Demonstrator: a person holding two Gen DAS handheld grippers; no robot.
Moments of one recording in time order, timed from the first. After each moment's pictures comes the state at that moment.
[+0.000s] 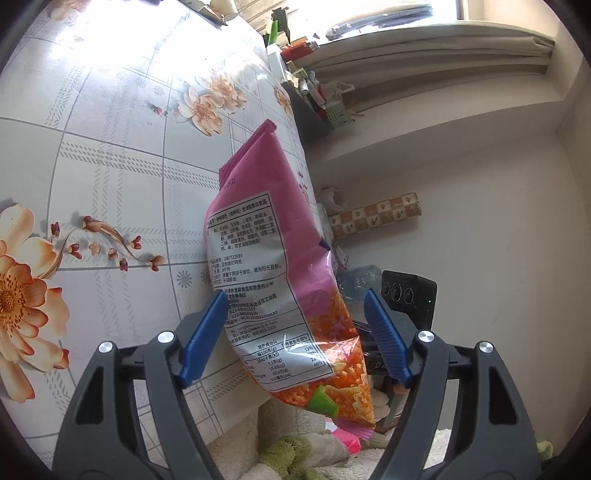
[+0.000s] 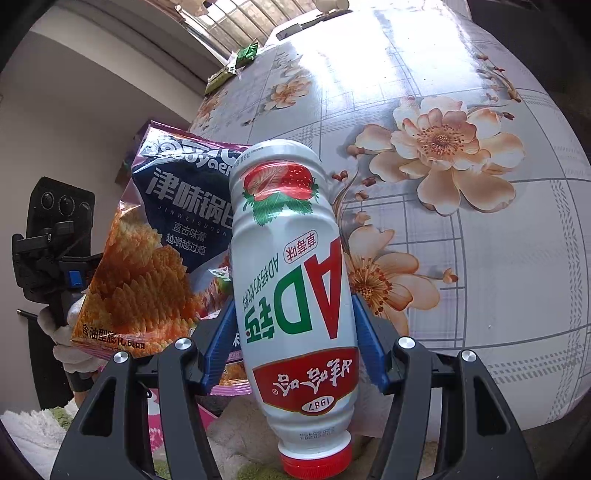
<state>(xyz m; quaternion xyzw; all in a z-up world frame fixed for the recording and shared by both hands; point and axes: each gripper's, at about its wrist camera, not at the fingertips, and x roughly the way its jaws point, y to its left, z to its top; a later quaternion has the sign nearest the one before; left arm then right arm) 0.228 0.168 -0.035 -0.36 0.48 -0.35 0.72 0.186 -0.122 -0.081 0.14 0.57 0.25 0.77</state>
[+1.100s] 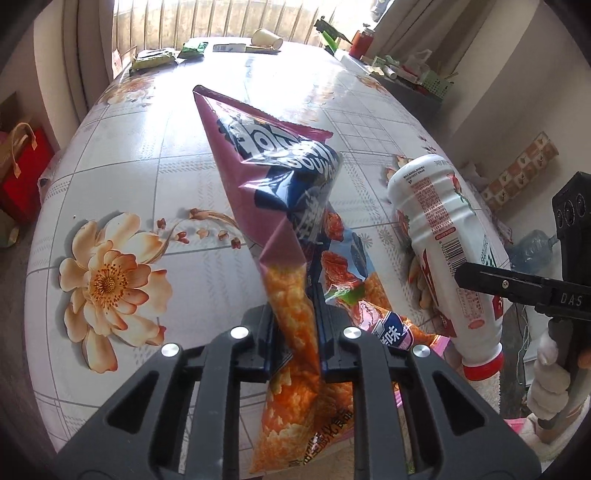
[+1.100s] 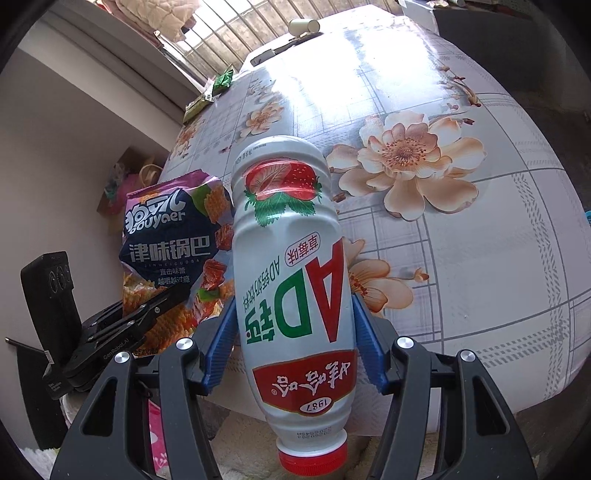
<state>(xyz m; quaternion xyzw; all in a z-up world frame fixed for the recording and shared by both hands) 0.187 0.124 -0.045 -0.07 0.49 -0.13 0.86 0.177 -0.136 -0.073 0.17 0.54 0.20 0.80</state>
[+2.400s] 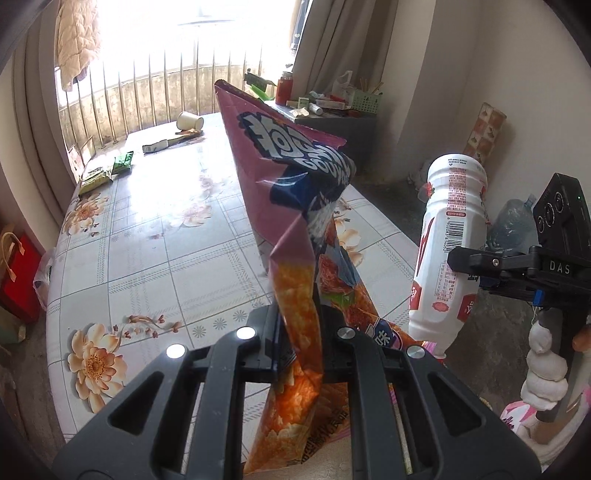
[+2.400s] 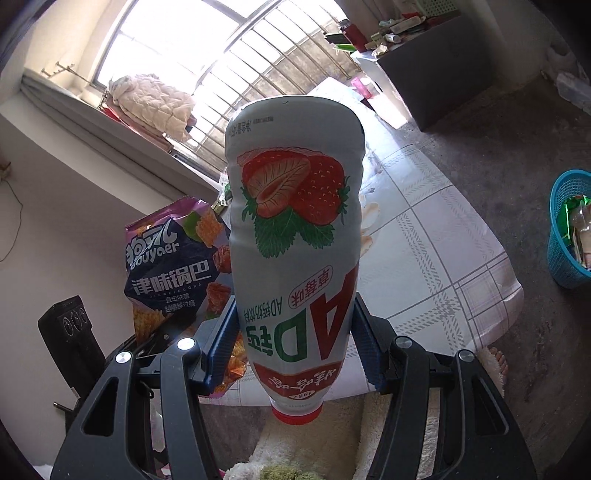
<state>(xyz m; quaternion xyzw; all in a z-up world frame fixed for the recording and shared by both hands) 0.141 0.009 0.056 0.03 0.39 -0.21 0.90 0.075 -0.294 -0.019 0.33 0.41 0.17 0.83</state>
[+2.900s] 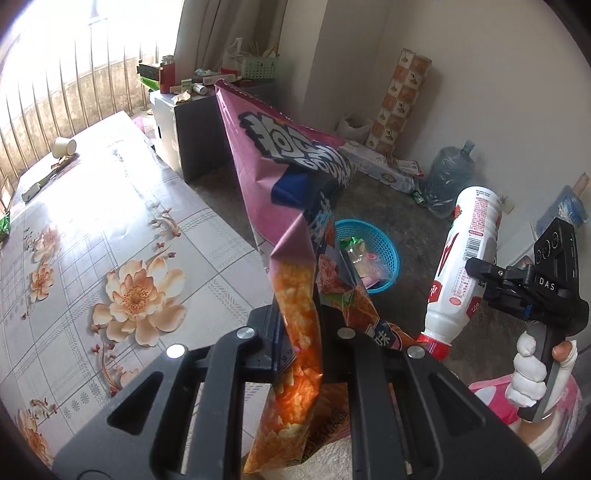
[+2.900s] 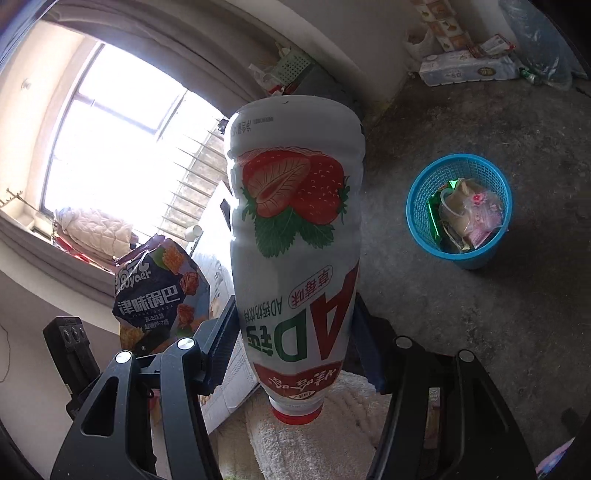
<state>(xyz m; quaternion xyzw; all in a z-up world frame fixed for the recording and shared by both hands) 0.177 -0.195 0.045 0.08 0.44 -0.36 0.82 -0.046 -0.512 -0.058 0.46 0.32 -0.02 0.83</state>
